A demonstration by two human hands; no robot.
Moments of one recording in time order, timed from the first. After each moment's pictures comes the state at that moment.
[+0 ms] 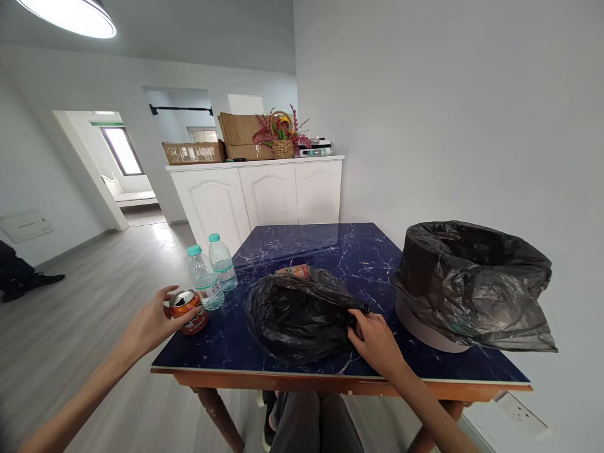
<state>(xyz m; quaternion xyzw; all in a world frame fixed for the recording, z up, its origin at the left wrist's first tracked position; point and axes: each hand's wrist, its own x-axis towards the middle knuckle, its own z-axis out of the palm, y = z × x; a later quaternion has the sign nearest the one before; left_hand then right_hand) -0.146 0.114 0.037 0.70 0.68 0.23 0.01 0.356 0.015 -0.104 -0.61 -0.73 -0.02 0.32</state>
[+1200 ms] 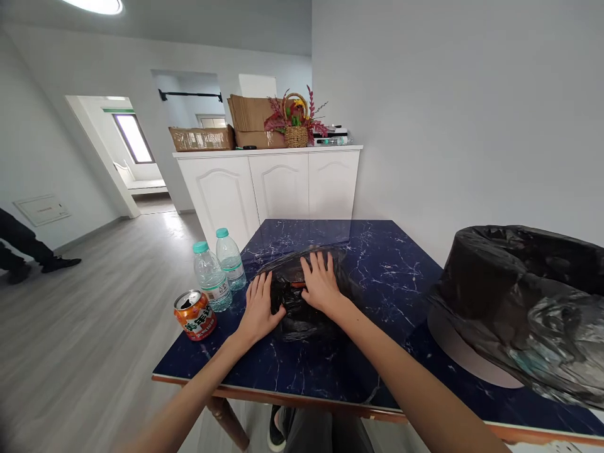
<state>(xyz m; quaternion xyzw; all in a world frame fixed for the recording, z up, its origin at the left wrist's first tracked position) 0.012 0.176 -0.078 0.83 0.48 0.29 -0.05 0.237 0.183 -0.036 -0.56 -0.80 -0.13 0.19</state>
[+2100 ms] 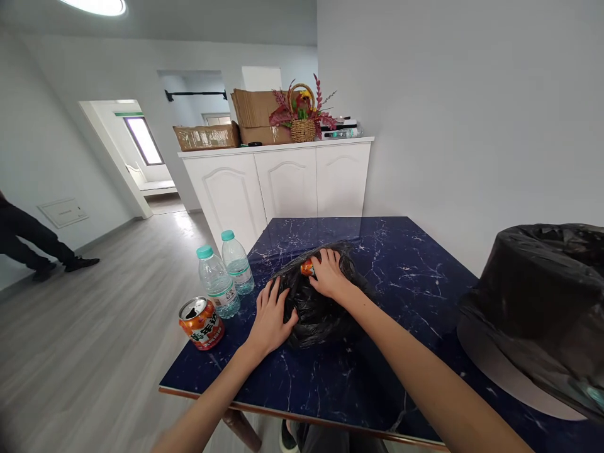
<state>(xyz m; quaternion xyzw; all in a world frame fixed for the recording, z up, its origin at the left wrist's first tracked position) 0.015 0.176 -0.088 0.83 0.49 0.27 -0.06 0.242 0.244 -0.047 -0.57 -0.79 -0.10 0.18</state>
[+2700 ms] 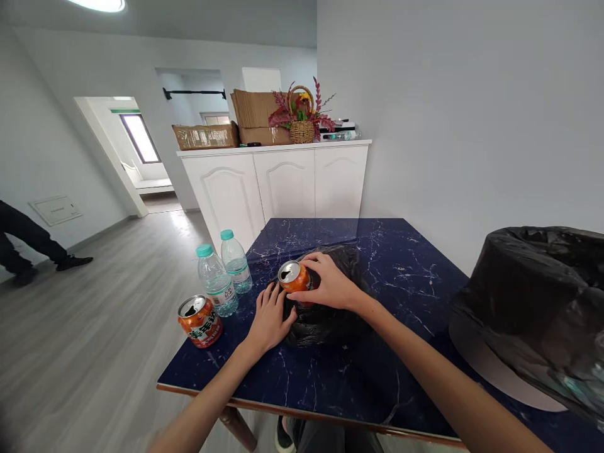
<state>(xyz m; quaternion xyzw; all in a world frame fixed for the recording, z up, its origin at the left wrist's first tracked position) 0.019 0.176 -0.088 0.83 0.49 0.25 -0.03 0.247 0.168 0.018 -0.43 -0.83 0.12 0.35</state>
